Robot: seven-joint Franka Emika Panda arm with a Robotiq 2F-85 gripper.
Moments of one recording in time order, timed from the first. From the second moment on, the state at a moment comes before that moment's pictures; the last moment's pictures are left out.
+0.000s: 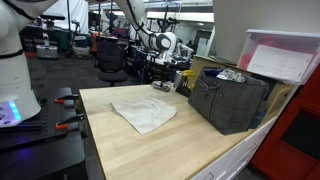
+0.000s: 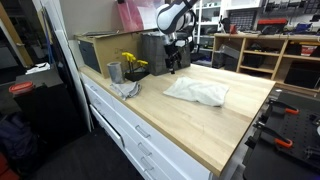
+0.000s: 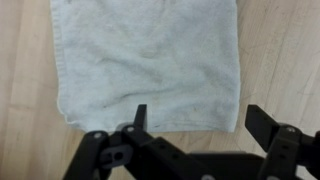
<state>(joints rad) 0.00 0.75 0.02 -1.44 -0.11 2.00 -0.16</state>
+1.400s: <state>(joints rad) -0.01 0.92 0.11 -1.37 -0.06 2.08 -0.41</state>
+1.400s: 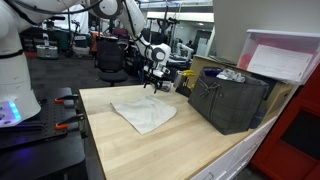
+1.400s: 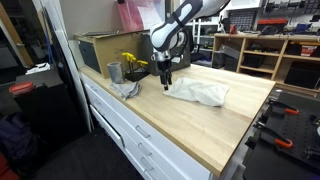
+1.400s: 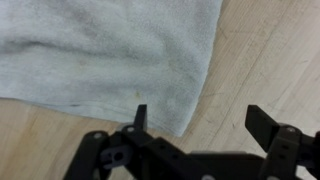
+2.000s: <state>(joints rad) 0.04 1.07 0.10 -1.18 -0.18 1.98 -0.49</state>
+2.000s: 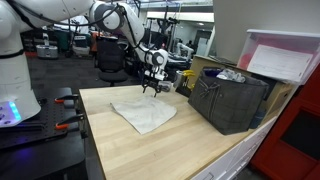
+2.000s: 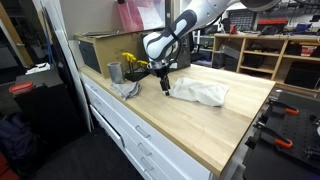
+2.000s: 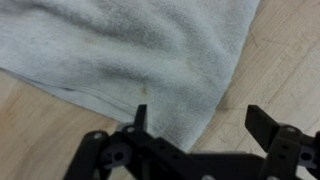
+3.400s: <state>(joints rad) 0.07 1.18 0.08 -0.96 -0.22 1.89 -0.41</state>
